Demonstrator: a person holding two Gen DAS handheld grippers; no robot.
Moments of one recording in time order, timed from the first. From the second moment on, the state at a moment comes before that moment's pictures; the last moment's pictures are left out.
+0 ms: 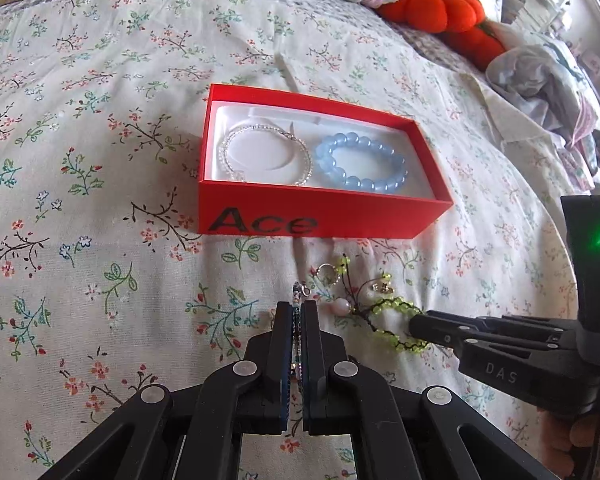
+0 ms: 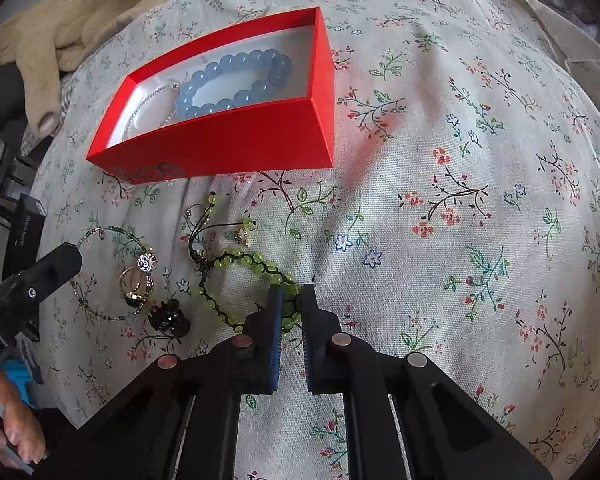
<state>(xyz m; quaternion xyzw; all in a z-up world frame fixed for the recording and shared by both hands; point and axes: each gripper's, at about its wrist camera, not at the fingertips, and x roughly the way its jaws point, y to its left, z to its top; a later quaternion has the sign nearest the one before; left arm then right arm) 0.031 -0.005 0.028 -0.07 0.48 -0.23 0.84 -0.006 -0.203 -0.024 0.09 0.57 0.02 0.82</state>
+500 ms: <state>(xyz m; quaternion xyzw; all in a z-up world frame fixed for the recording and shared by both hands) 0.023 -0.007 0.059 -0.07 0.45 -0.26 0.85 -0.021 -0.209 0.035 0.13 0.51 0.07 0.85</state>
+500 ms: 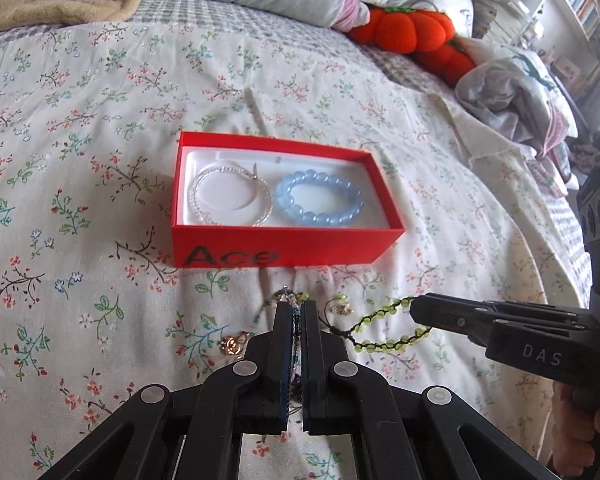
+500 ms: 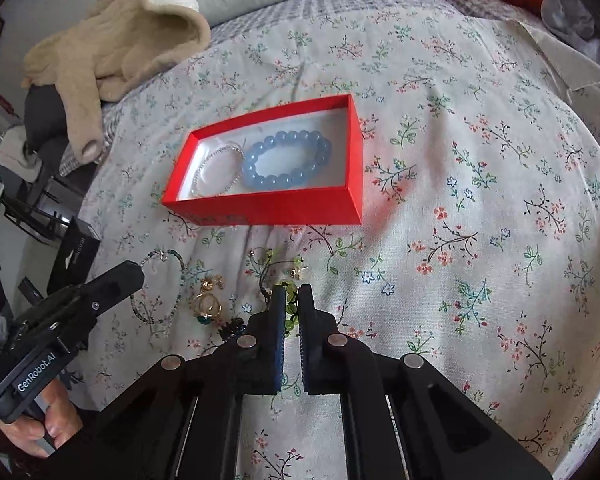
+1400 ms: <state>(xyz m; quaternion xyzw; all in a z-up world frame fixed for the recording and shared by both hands) 0.076 -0.021 0.089 -0.14 0.39 -0.27 0.87 0.008 -0.212 0.111 0.13 0.41 0.09 0.90</state>
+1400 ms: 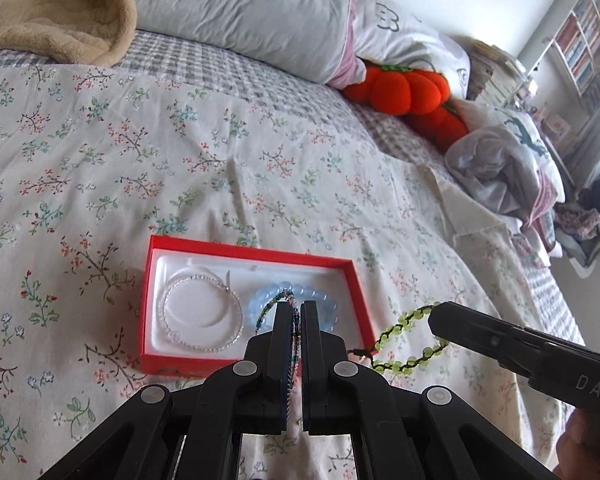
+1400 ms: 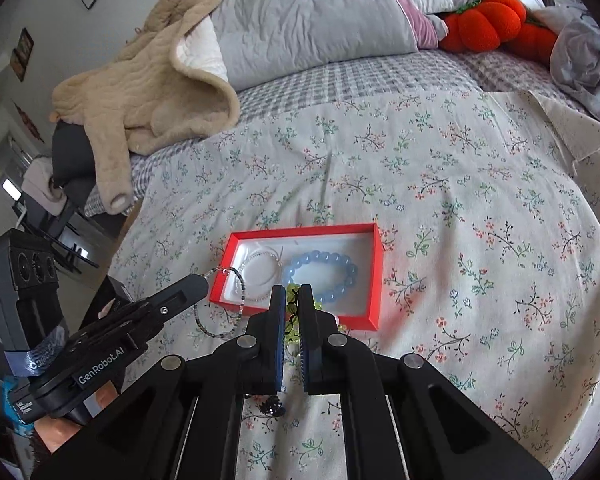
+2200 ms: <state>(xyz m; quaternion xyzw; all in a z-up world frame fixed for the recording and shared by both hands) 0.134 -0.004 0.024 -0.15 0.44 -0.18 0.87 0.067 -0.189 0.078 0.09 0.41 0.10 0.90</state>
